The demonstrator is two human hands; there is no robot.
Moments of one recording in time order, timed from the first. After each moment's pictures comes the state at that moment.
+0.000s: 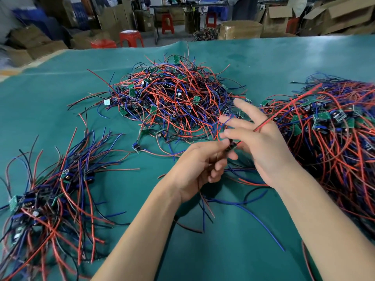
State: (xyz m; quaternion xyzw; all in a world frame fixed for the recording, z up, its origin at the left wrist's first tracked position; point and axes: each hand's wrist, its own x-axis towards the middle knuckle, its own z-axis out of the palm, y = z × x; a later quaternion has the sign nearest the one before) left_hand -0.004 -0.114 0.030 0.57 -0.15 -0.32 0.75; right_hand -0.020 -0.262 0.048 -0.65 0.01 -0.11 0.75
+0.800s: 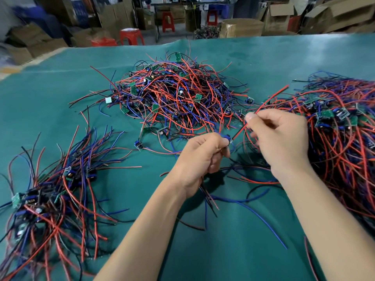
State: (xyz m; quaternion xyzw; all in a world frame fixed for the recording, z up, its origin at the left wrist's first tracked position) left_hand -0.006 -0.119 0.032 0.60 -0.14 -0.20 0.76; right_hand -0.012 -0.284 0.039 -0.79 0.11 -0.33 0.51
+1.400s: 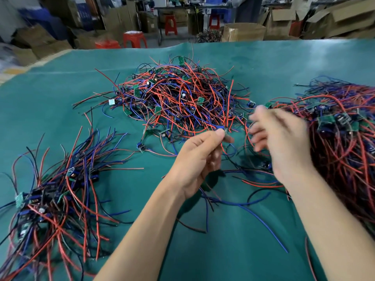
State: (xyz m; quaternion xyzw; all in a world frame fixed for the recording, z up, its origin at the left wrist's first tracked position) left_hand -0.002 -0.113 0.033 0.56 -0.14 -0.20 0.80; right_hand -0.015 -0.285 0.047 -0.70 0.09 -0.26 0.66
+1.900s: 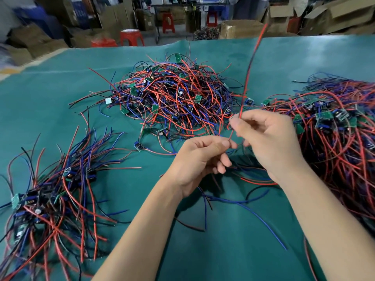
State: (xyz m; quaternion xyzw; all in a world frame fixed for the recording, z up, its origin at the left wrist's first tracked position) left_hand -0.001 -0.108 0.028 0.58 -0.17 -0.25 0.76; right_hand -0.019 -0.272 0.047 -0.77 -0.03 -0.24 0.59
